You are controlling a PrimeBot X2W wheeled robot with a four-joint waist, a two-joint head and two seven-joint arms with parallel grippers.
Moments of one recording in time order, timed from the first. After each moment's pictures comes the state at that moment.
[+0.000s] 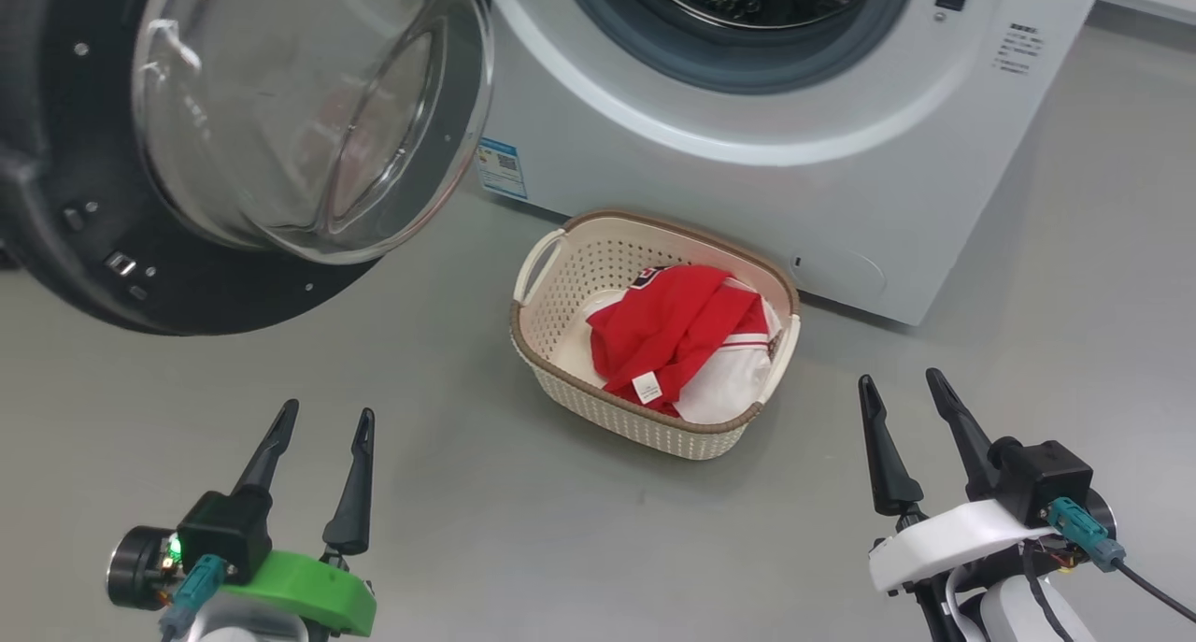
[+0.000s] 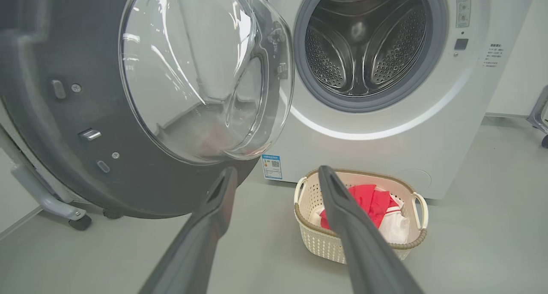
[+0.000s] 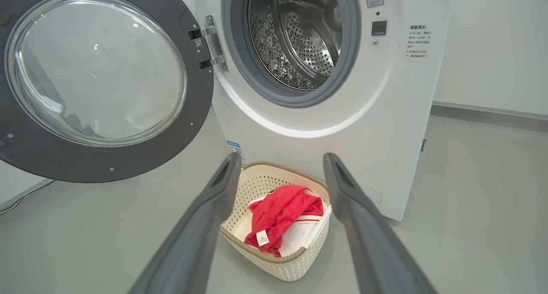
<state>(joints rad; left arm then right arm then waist) -0.06 0.05 -0.09 0.23 -0.20 -0.12 -0.25 -0.03 -0.07 0.20 0.21 0.33 0.12 -0.25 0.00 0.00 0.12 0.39</state>
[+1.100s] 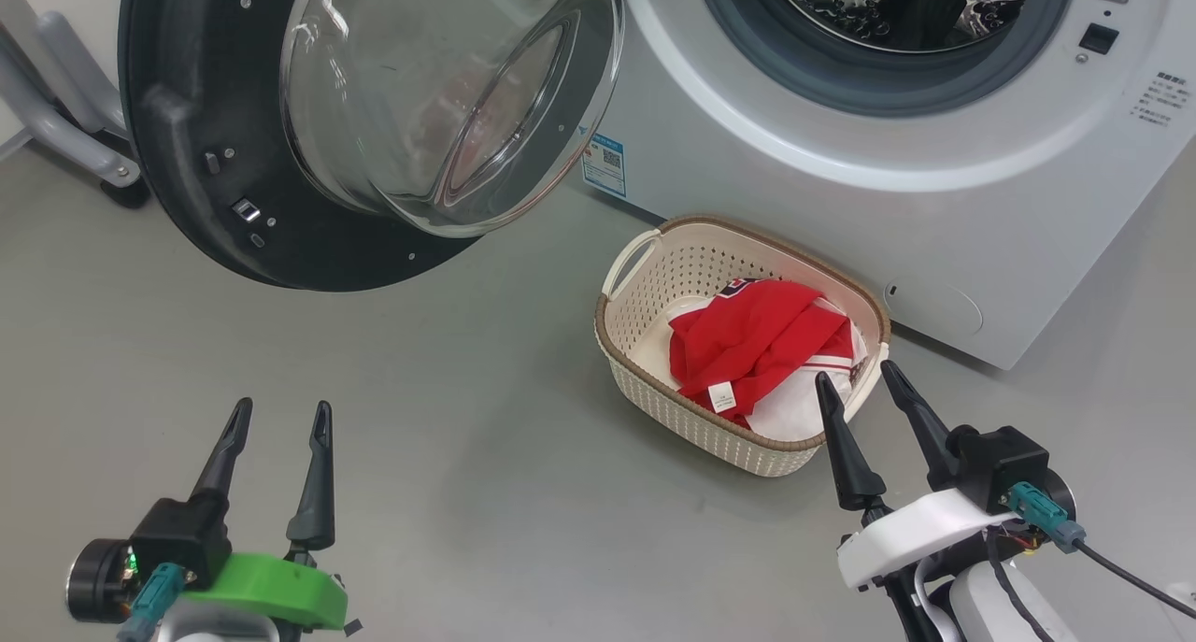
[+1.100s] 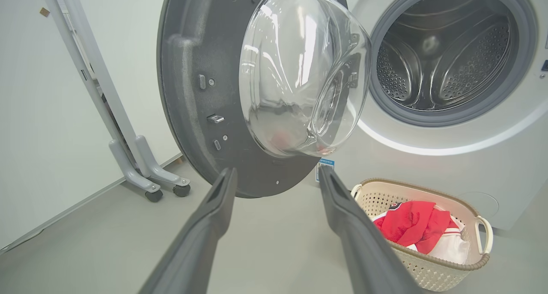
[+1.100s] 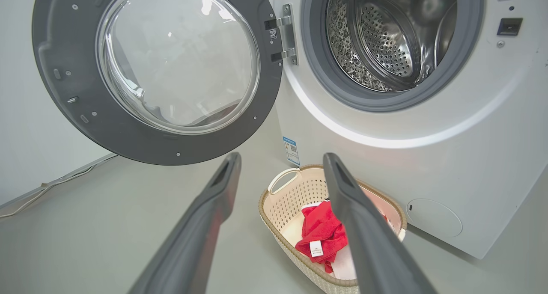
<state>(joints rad) -0.04 0.04 -0.04 0.19 -0.21 -0.10 -0.25 -0.08 -0.08 0.27 0.26 0.34 0.12 -0.25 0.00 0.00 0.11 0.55</state>
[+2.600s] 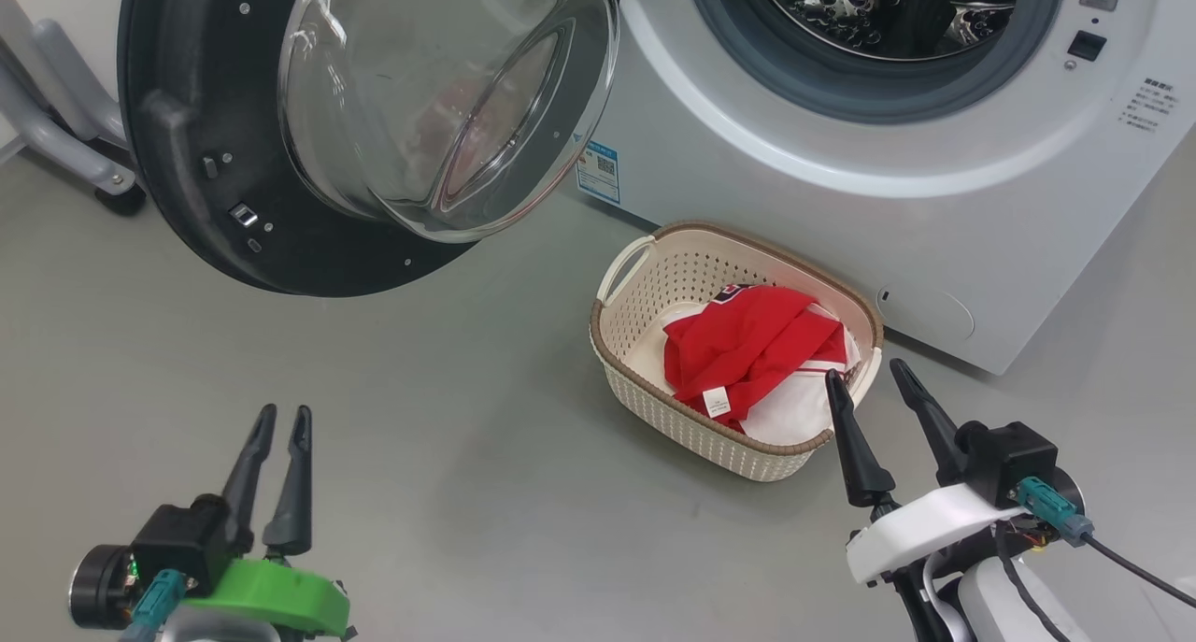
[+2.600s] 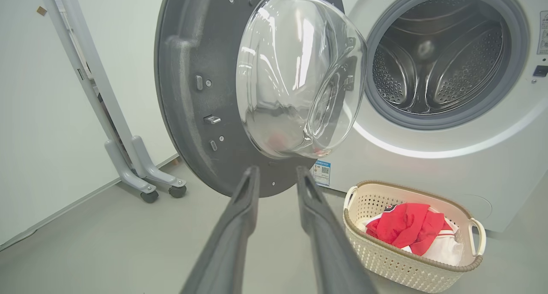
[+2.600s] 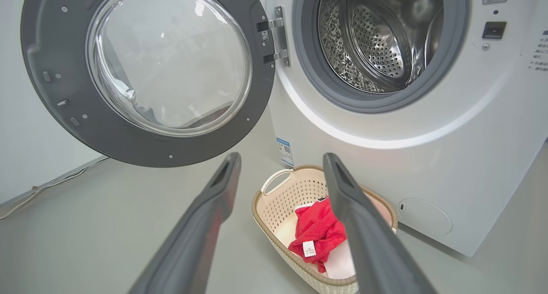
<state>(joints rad) -0.02 0.04 -0.04 0.18 -0.22 -0.10 -0.25 -0.09 -0.09 0.27 0.28 0.37 0.12 -0.25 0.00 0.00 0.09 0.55</state>
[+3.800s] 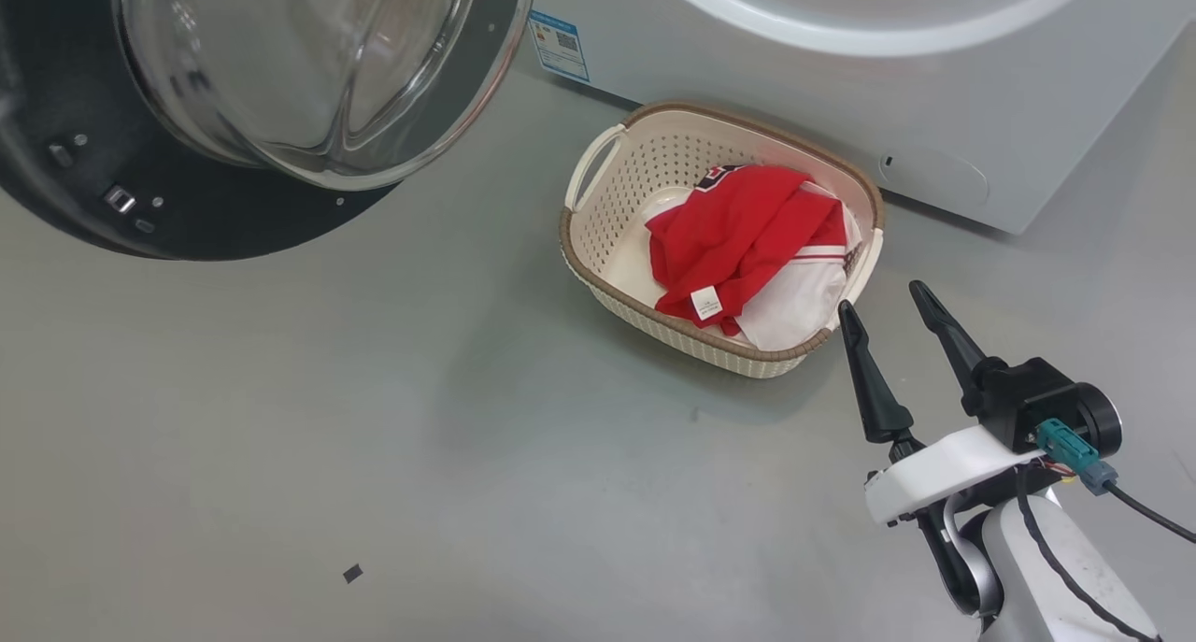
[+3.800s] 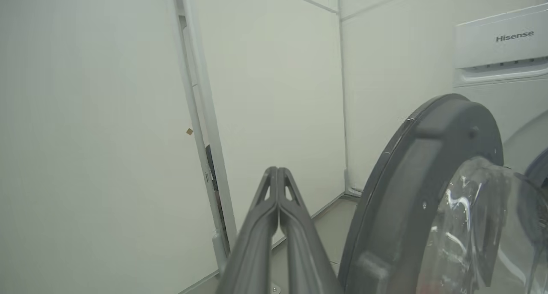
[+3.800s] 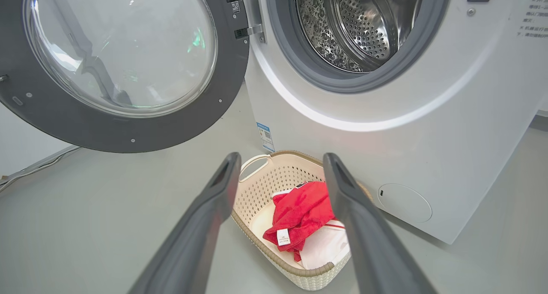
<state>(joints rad) -0.38 0.39 0.35 0.18 -0.50 -0.12 -0.17 -0.17 -0.17 0.30 0.18 0.30 0.11 -0.21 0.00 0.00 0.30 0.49</state>
